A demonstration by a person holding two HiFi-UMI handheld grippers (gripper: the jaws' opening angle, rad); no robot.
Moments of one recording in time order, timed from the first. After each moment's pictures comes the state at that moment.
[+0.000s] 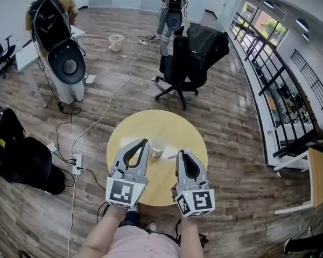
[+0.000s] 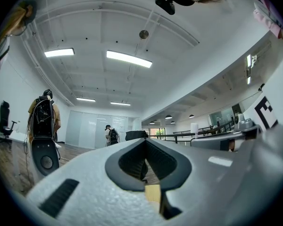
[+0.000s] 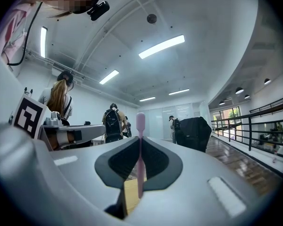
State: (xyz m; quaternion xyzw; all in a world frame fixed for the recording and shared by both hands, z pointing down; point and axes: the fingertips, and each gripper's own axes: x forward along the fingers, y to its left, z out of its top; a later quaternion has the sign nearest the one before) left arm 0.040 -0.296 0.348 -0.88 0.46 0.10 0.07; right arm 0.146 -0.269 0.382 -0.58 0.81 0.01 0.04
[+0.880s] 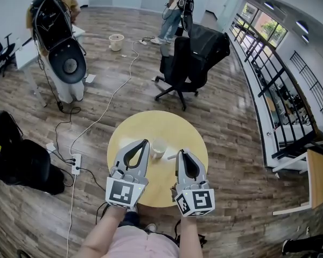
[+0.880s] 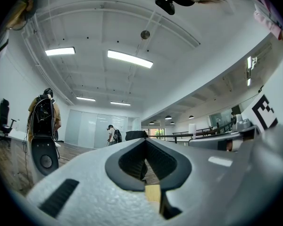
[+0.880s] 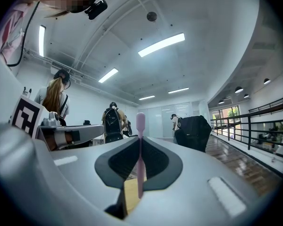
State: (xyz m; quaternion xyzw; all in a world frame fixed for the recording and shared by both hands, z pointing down) left arm 0.030 -0.299 0.350 -0.88 0.46 0.10 0.06; right arm 0.135 -0.276 0.383 -0.58 0.81 0.00 0.03
